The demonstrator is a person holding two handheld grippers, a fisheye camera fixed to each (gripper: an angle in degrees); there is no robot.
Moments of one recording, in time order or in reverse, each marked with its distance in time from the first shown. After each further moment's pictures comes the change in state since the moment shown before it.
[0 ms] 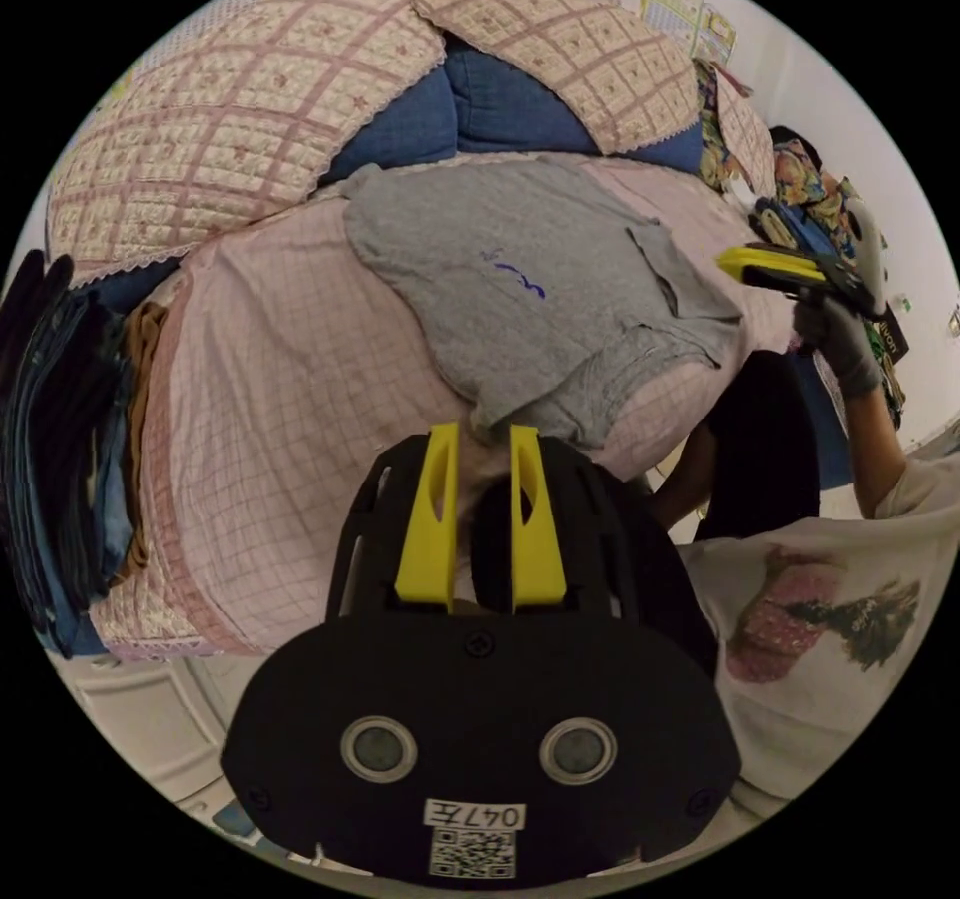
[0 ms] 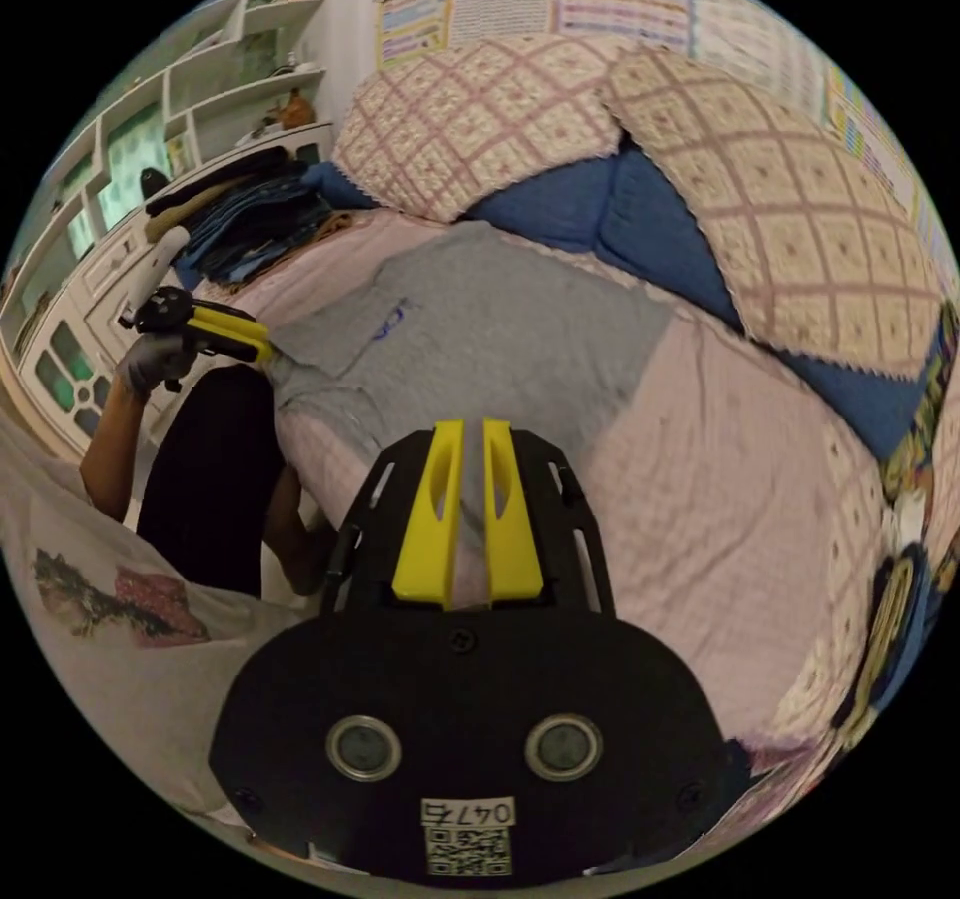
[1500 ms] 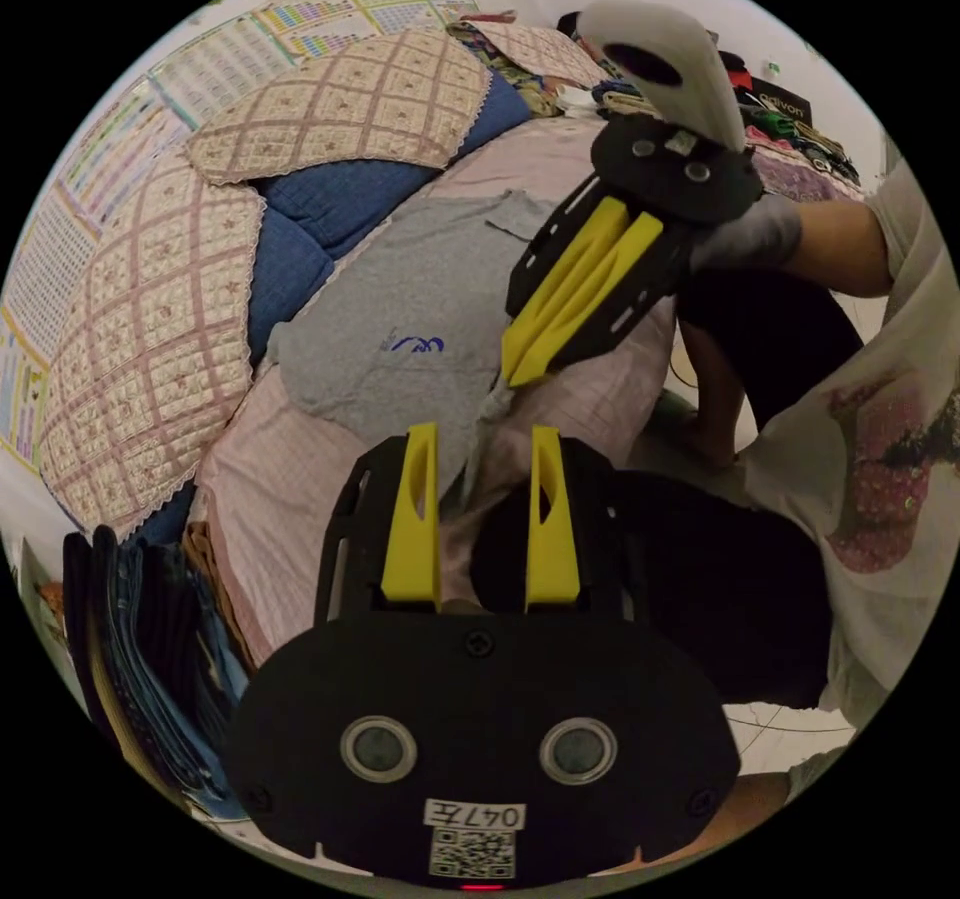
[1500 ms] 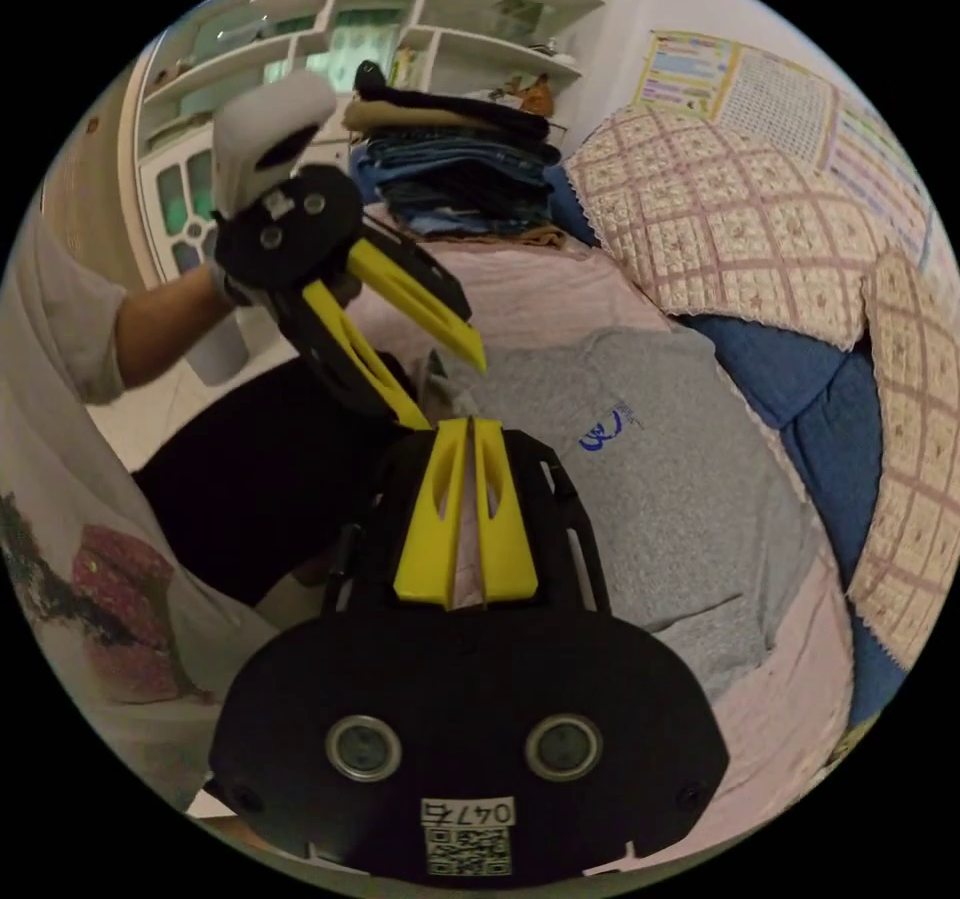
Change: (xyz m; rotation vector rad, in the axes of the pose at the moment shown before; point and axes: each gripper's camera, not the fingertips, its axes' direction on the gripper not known) left arm 0.147 0.042 -0.141 0.134 -0.195 0.576; right arm -0.237 0.001 -0.170 0.096 -0.201 -0.534
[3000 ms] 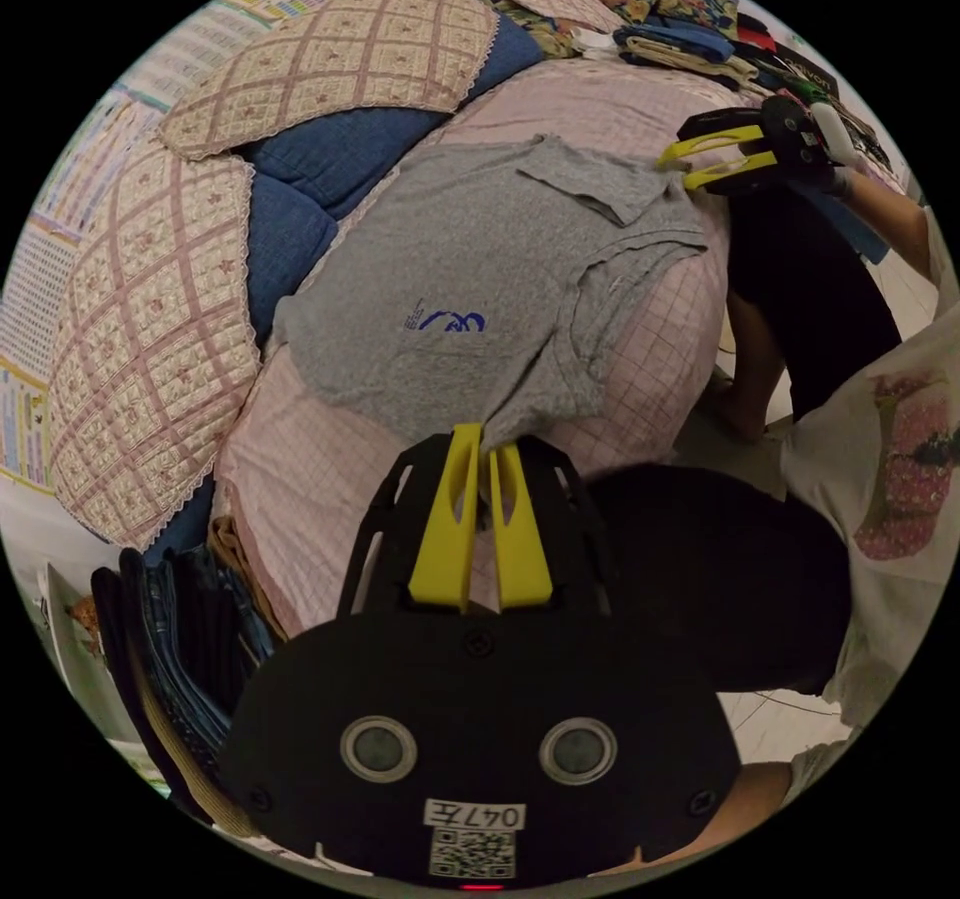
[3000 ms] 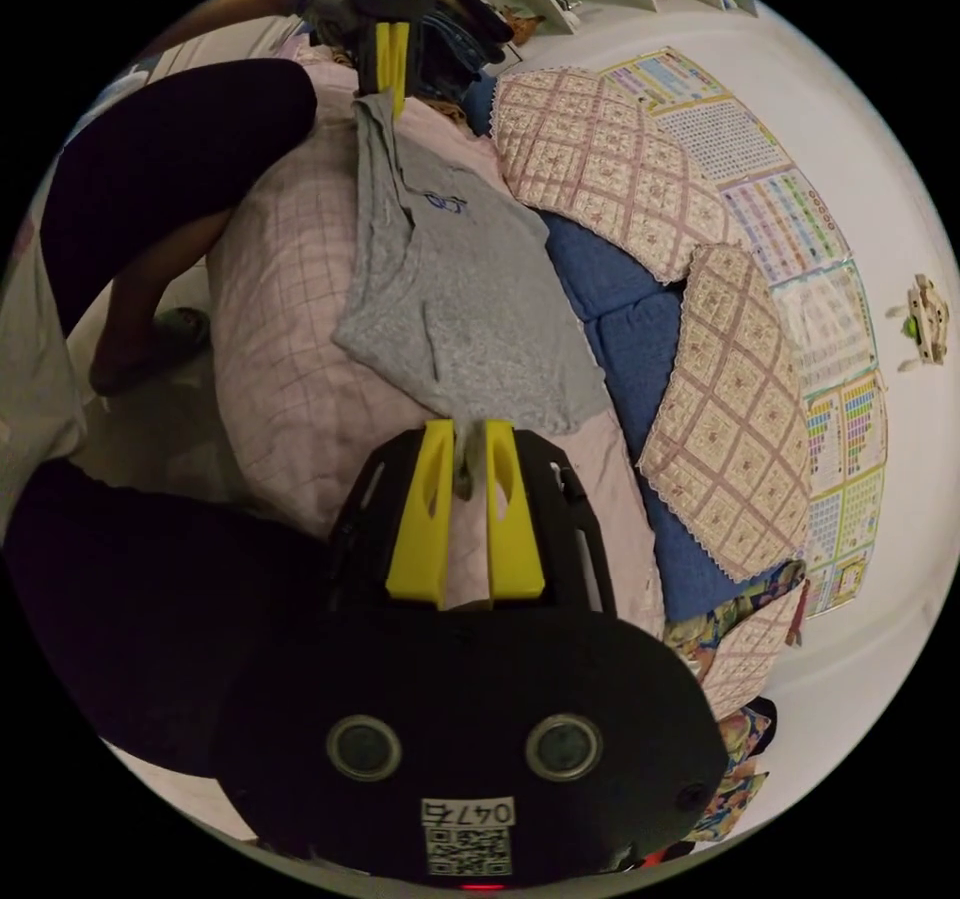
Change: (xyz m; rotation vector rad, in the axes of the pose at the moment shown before) left arm -0.130 -0.045 -0.122 -0.181 -0.037 0.020; right arm 0.029 0.207 -0.062 -0.276 0.659 -0.194
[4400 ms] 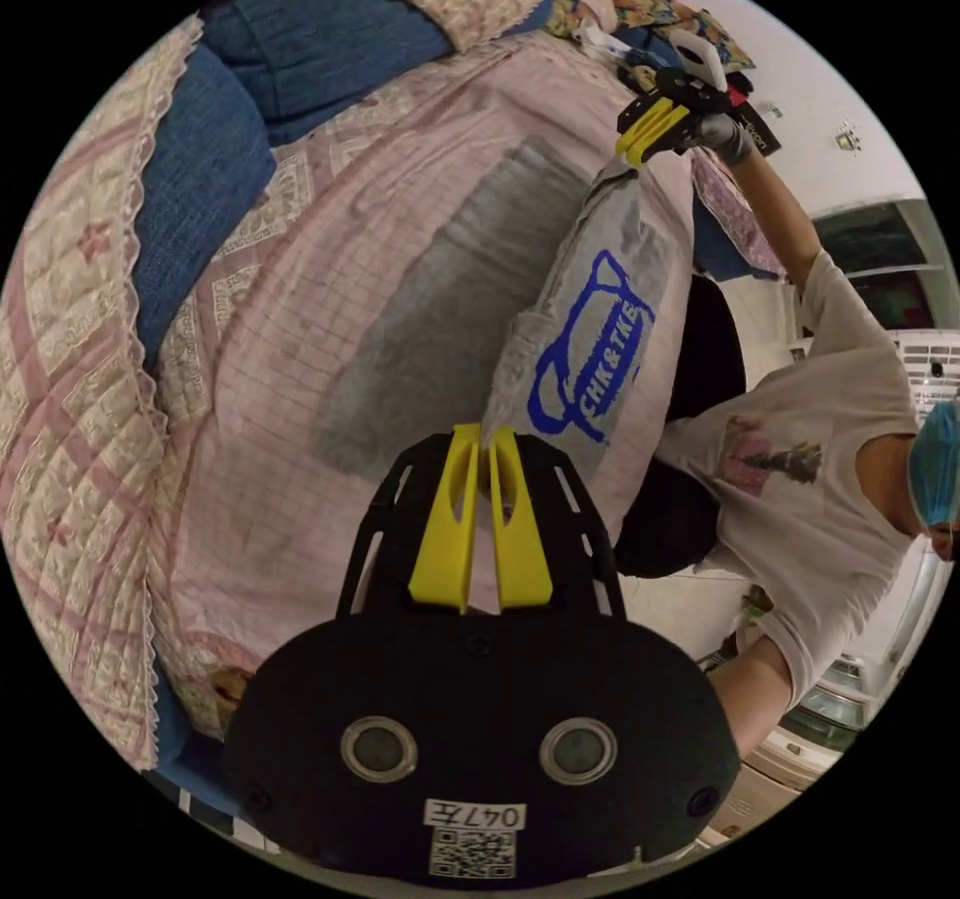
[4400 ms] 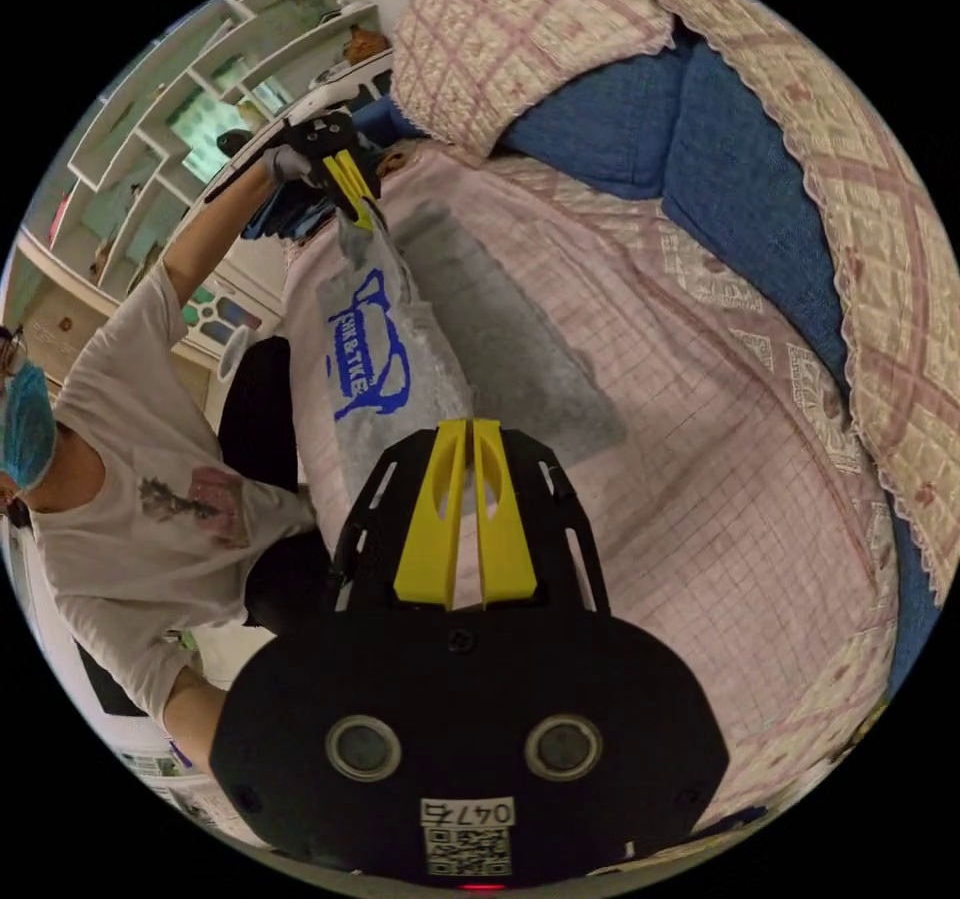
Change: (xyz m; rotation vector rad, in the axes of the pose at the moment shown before) left arm -0.519 -0.262 0.243 -0.253 0.713 0.099; right arm 0.348 0.103 0.561 -0.105 -1.071 0.355
